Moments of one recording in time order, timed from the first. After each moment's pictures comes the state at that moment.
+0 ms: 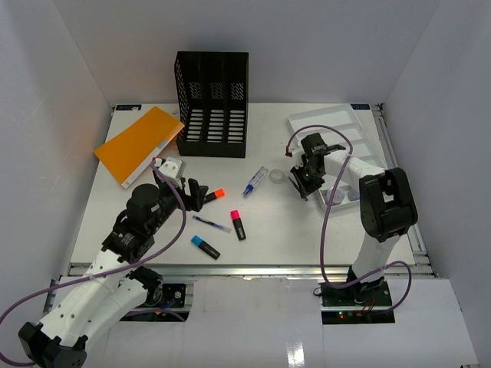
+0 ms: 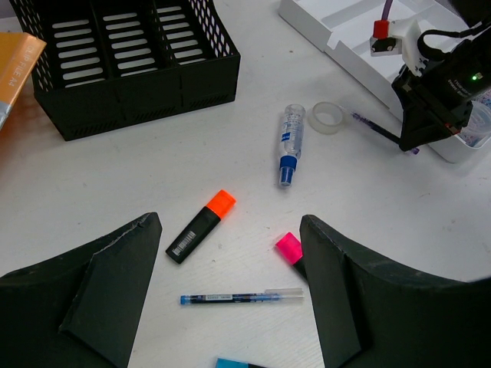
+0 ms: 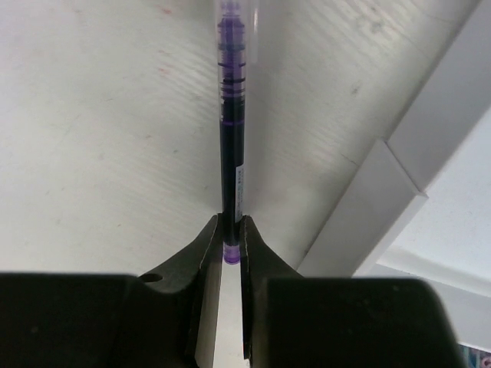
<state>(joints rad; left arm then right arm) -0.54 0.65 0.65 -0.19 -0.06 -0.11 0.36 1.81 1.21 -0.66 -0.16 -0.22</state>
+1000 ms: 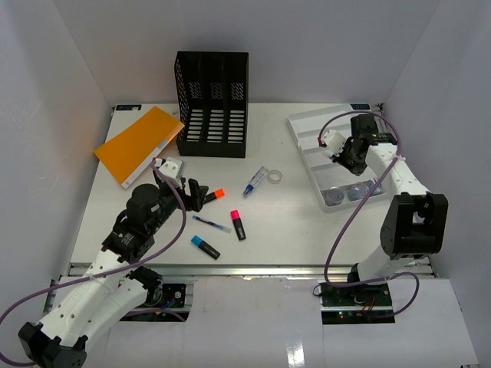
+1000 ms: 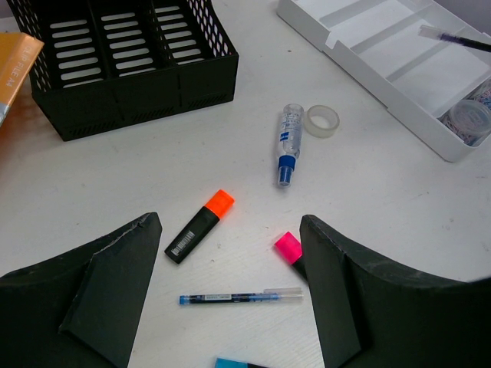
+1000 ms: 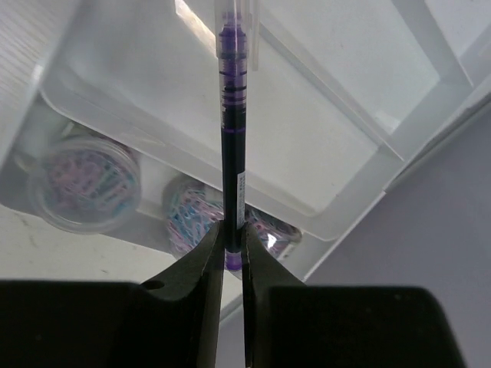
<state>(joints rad) -0.54 0.65 0.65 -0.19 -0.06 -0.11 0.09 1.61 1.31 -0.82 -0.02 -0.91</state>
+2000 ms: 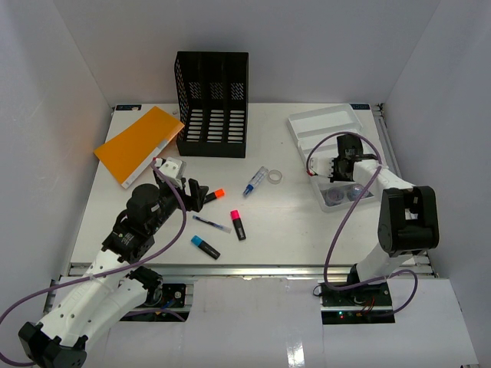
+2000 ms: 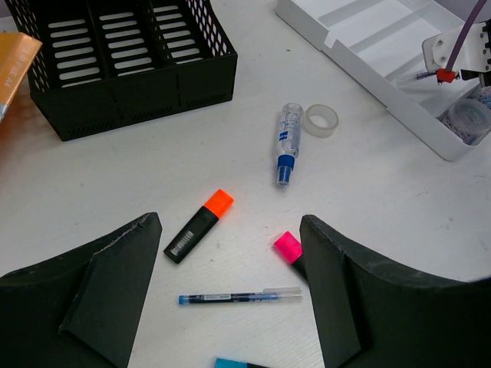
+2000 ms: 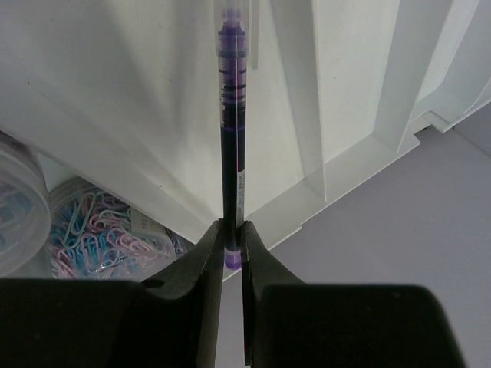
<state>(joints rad) -0.54 0.65 0.65 -0.19 -0.06 -0.11 0.12 1.63 1.04 -0.44 0.20 -1.45</state>
